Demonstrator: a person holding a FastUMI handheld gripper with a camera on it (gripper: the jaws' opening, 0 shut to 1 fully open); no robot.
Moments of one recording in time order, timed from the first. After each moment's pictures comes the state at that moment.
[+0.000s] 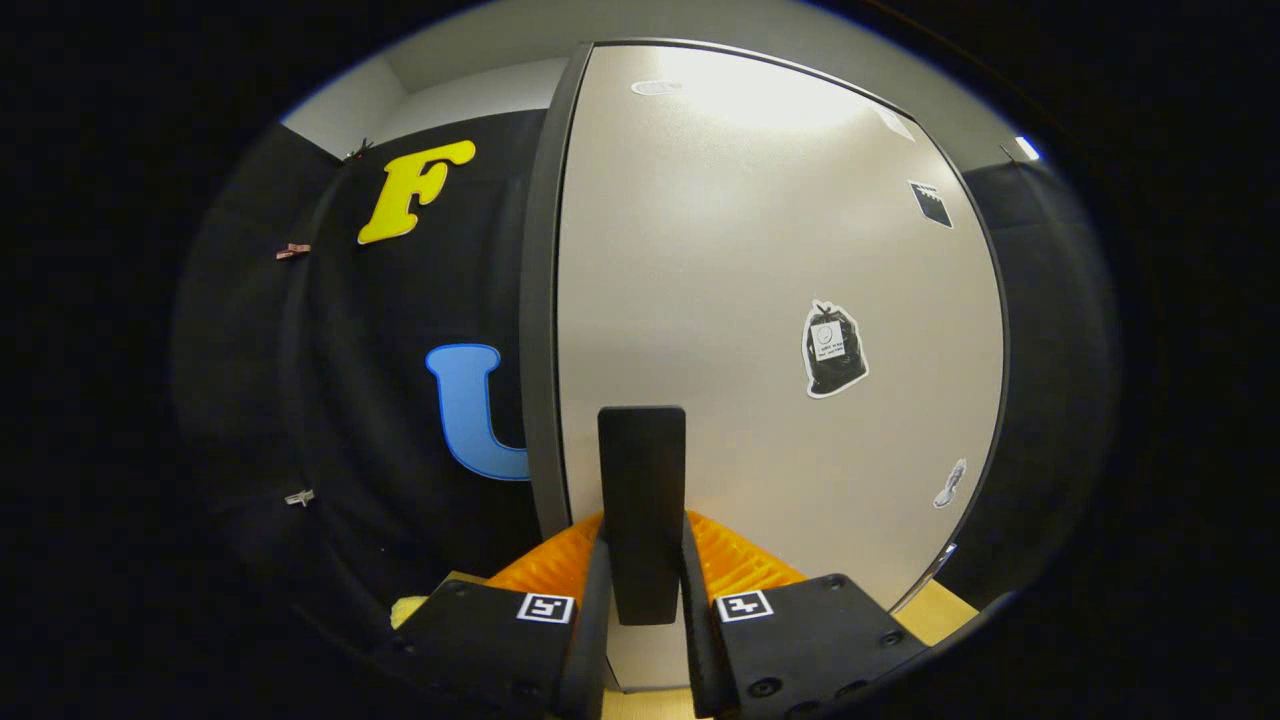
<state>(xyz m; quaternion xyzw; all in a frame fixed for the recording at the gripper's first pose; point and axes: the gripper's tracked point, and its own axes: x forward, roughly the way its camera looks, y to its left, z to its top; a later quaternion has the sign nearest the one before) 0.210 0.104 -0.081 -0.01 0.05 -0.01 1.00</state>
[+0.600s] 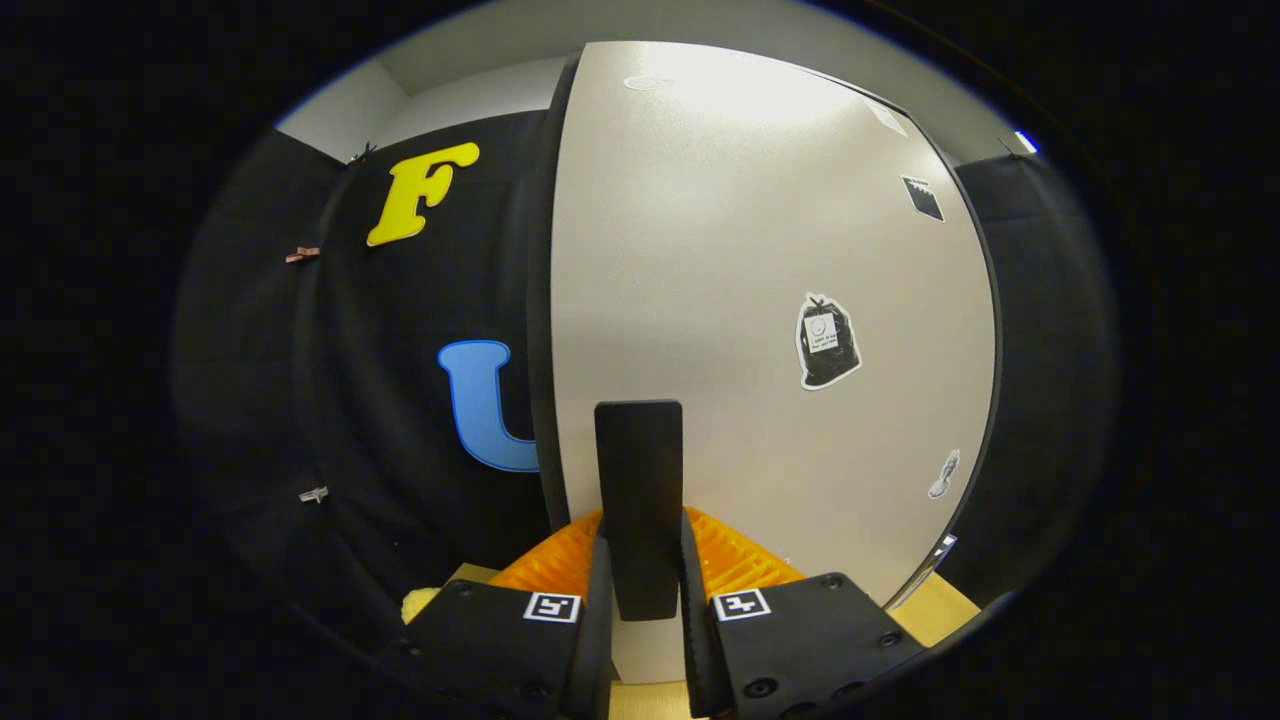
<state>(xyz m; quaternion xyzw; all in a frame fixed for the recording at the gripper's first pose) 0.190 0.105 -0.079 0.00 0.06 0.01 1.00</state>
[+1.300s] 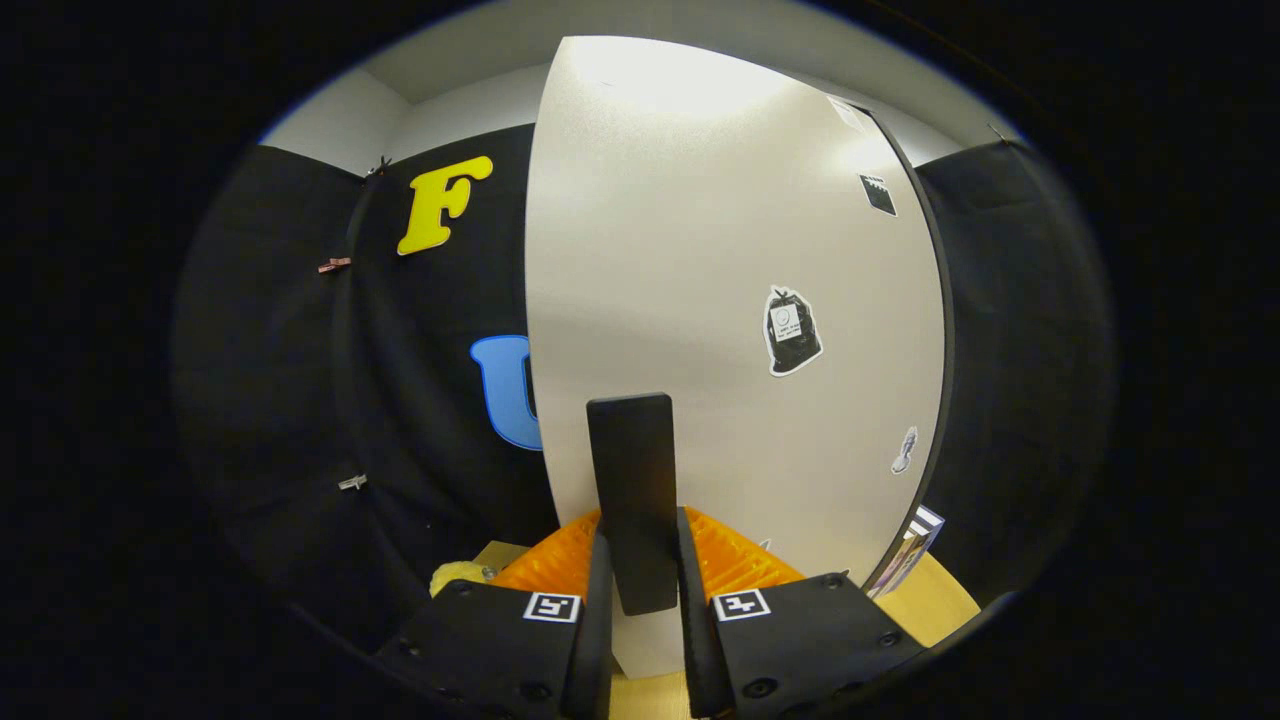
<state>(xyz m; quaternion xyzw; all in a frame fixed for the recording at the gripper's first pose) 0.124 0.084 -0.078 0.02 0.08 0.05 1.00</state>
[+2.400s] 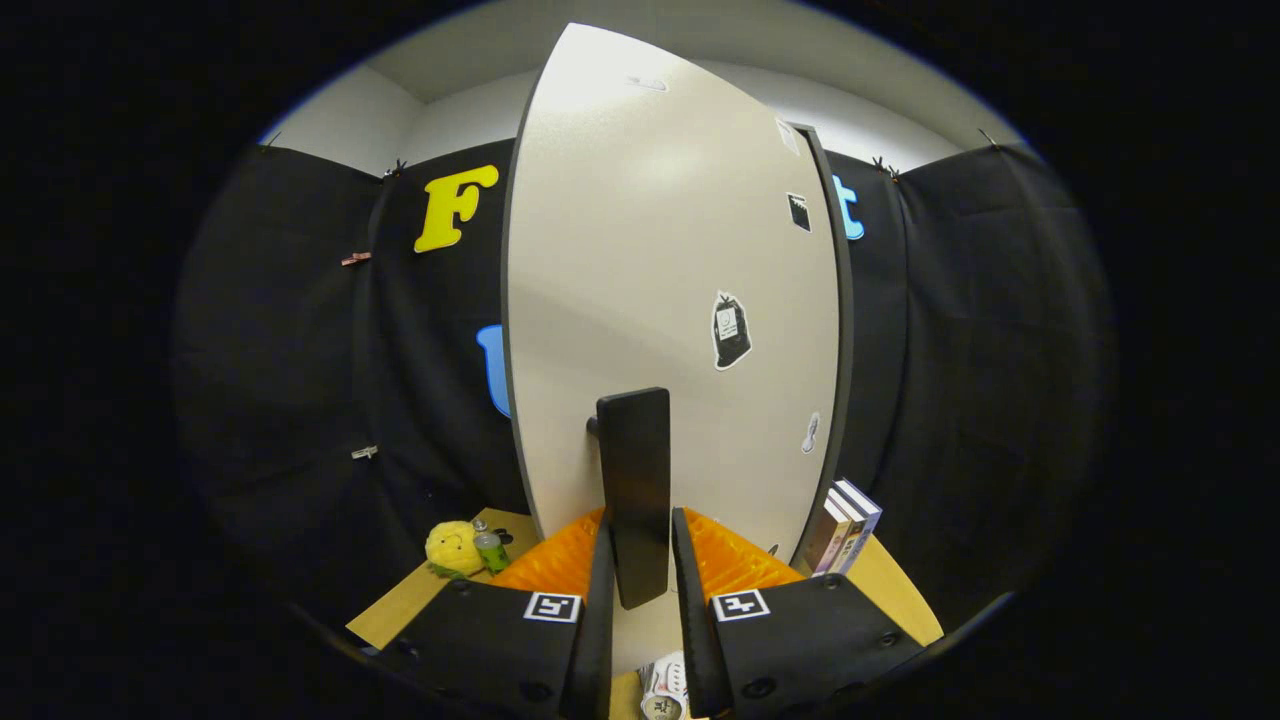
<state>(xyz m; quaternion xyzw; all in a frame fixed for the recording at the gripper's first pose) 0.036 0.002 -0.067 0.01 0.09 0.06 0.99</state>
